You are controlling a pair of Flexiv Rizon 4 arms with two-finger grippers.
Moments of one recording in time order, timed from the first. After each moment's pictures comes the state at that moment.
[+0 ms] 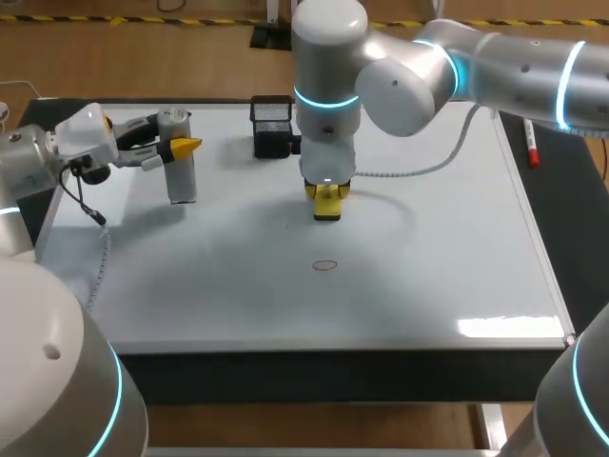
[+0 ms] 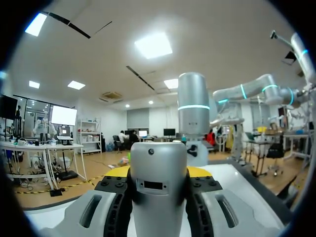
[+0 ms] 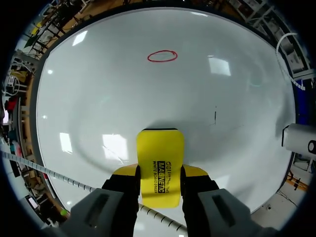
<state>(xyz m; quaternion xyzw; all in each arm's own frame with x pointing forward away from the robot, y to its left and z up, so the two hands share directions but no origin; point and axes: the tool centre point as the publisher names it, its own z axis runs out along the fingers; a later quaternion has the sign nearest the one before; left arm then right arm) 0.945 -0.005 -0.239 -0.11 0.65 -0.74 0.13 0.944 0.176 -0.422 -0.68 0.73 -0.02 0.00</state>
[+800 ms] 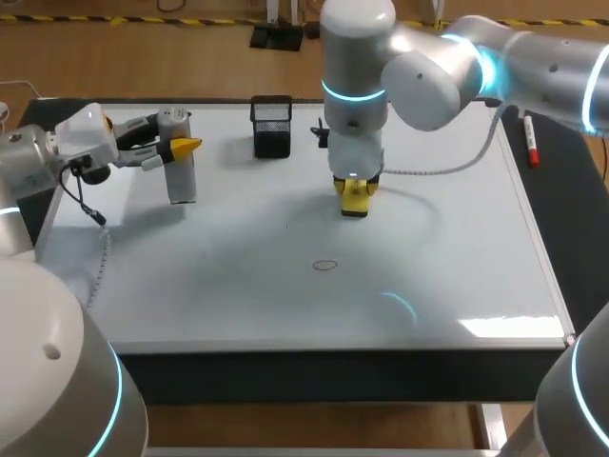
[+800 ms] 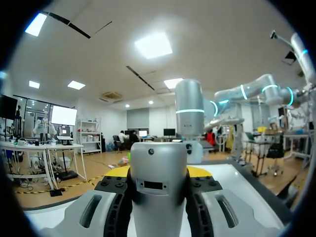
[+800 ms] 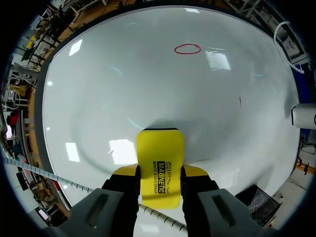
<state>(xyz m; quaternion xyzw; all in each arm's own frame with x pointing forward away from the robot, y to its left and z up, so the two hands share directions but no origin) 0.945 -0.005 -0.239 -0.11 0.65 -0.74 0.13 0.952 0.122 -0.423 -0.64 0.76 -0.03 -0.01</state>
